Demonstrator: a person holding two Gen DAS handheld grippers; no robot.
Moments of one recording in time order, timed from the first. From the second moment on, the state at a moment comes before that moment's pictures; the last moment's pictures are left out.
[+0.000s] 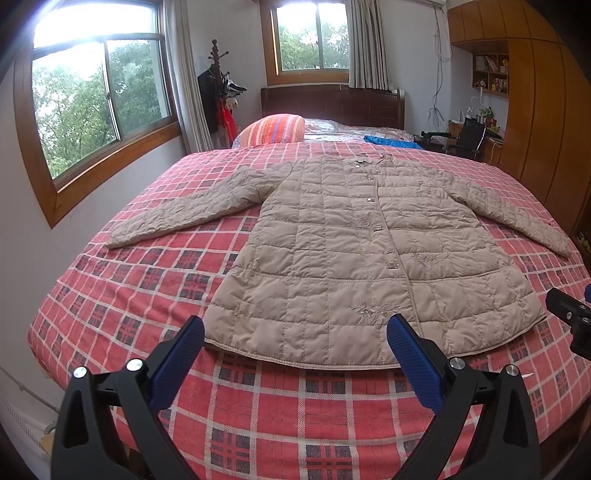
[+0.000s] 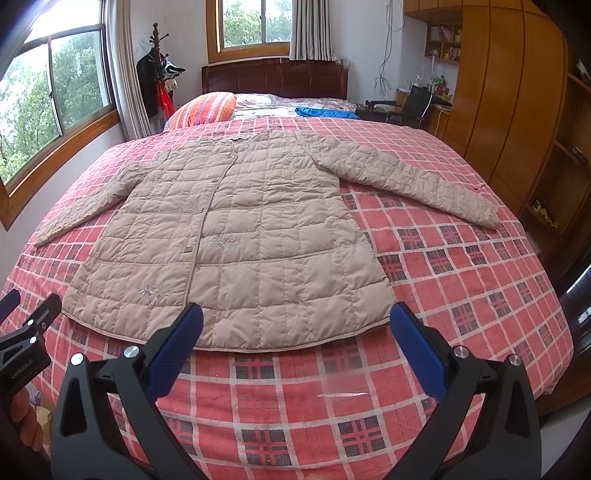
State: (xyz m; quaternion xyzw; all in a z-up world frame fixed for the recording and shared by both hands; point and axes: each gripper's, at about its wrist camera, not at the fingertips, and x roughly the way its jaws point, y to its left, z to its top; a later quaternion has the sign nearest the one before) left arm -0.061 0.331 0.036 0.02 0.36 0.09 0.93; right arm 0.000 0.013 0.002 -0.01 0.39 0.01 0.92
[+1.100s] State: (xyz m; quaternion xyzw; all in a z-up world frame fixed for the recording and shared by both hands) left arm 0.016 0.323 0.041 -0.03 0.38 0.03 0.92; right arm 0.046 -0.068 0.018 0.03 0.37 -0.01 0.93
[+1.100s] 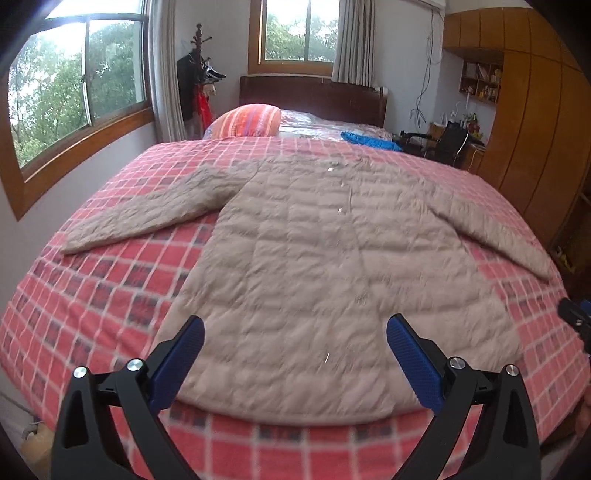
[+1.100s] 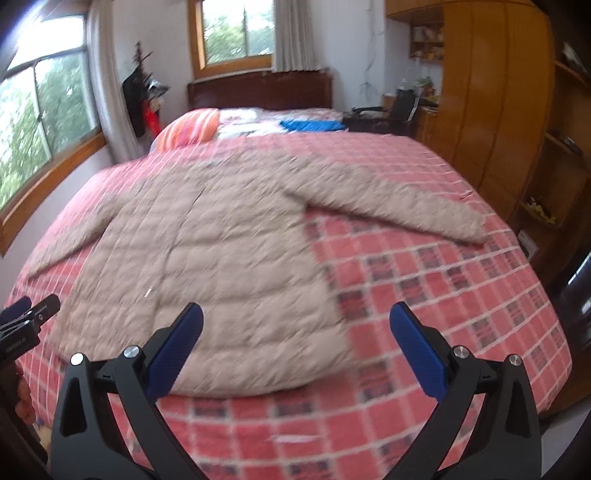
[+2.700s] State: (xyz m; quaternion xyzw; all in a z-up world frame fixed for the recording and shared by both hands) left arm 0.390 0.052 -0.080 -0.11 0.61 -0.19 0.76; right arm 0.296 -0.420 -0.118 0.21 0.55 -0.14 0.80
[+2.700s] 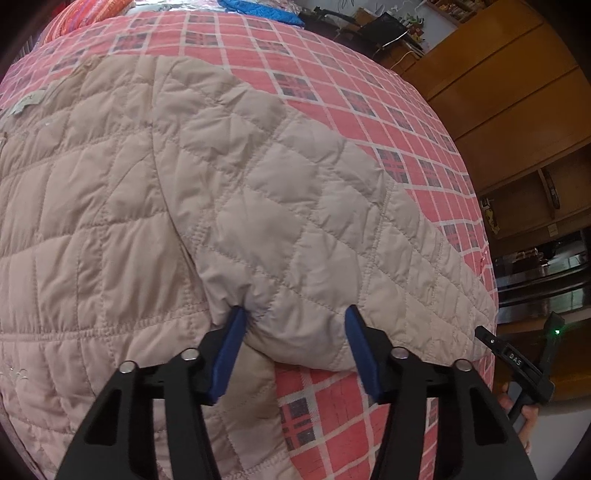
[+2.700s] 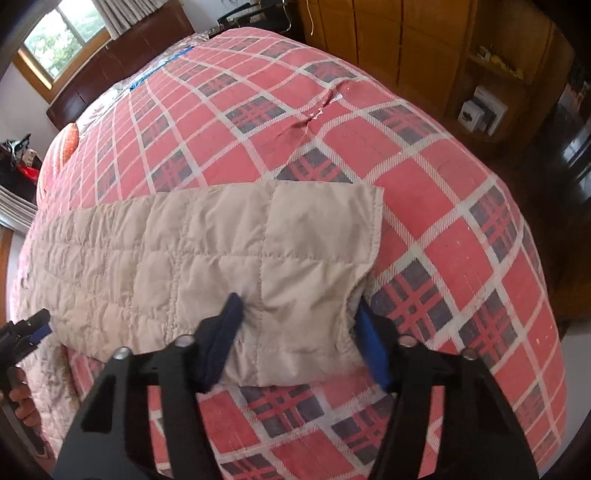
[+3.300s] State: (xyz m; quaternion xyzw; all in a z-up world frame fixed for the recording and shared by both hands) left arm 0.385 0.073 -0.088 -0.12 0.61 -0.20 0.76; right arm 0.298 -0.393 -0.105 0.22 0.55 -0.15 0.79
